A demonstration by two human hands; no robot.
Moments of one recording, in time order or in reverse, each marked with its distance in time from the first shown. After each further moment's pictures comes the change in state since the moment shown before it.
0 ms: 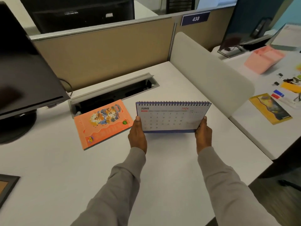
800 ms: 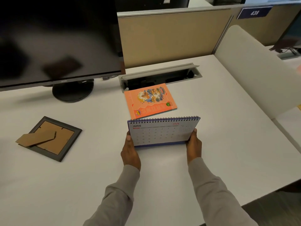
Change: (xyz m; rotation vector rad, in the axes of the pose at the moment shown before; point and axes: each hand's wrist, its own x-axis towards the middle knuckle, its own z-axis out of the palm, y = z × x) left_hand -0.071 -0.058 -0.220 0.065 0.323 -0.028; right_hand -0.157 0.092 0.113 -0.095 -0.240 0.100
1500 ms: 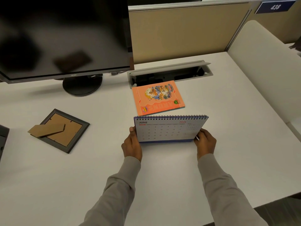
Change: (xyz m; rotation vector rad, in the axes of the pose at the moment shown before) left_hand 0.015 0.007 -0.010 0.229 0.027 0.030; right_hand 0.024 0.000 -0.011 0.200 0.061 -0.078
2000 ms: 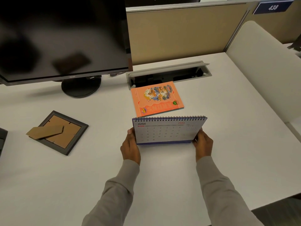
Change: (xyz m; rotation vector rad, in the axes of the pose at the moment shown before) left_hand -0.004 -0.001 -0.001 -0.131 -0.004 0.045; right_hand -0.010 -0.005 0.003 -0.006 -0.096 -0.009
